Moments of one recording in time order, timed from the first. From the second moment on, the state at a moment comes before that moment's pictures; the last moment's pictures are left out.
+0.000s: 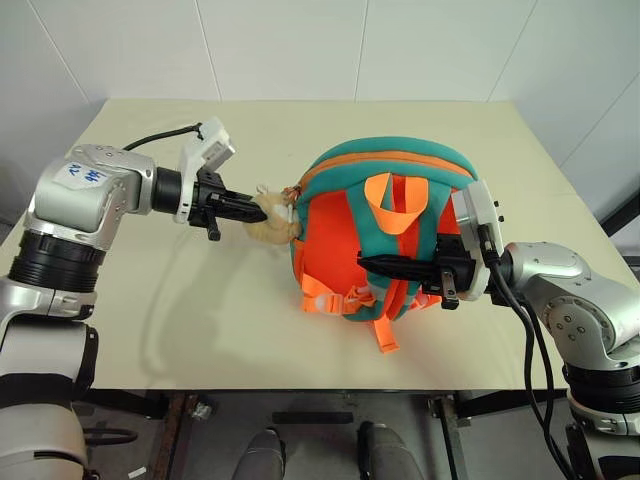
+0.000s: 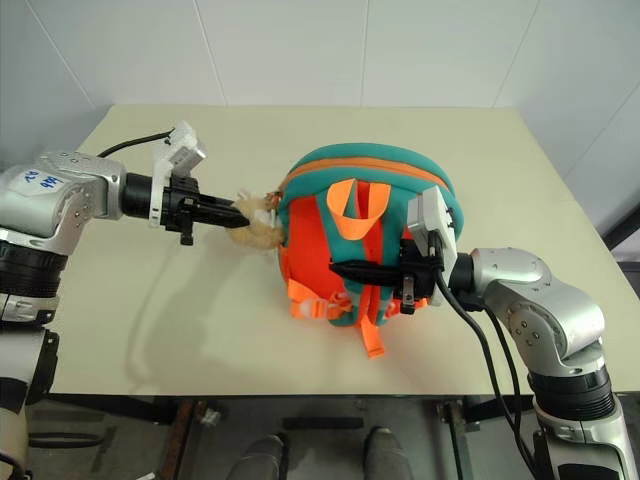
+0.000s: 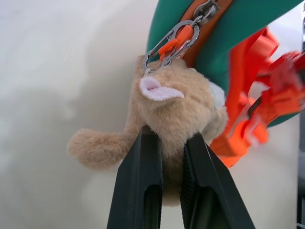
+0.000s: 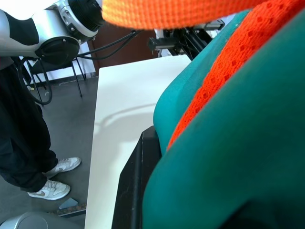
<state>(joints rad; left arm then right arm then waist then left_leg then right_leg) -1.10 0.87 -0.29 0.28 -0.39 0.86 -1.14 -0.53 -0.66 -0.05 -0.40 0.81 0.72 0.98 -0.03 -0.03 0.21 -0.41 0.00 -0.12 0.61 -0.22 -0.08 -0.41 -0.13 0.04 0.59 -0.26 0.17</state>
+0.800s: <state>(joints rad) -1.02 0.64 -0.28 0.64 -0.09 0.25 -1.19 -0.49 -0.74 -0.06 -0.45 0.82 0.75 0.93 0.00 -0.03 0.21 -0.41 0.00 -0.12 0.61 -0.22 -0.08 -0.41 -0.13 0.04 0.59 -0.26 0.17</state>
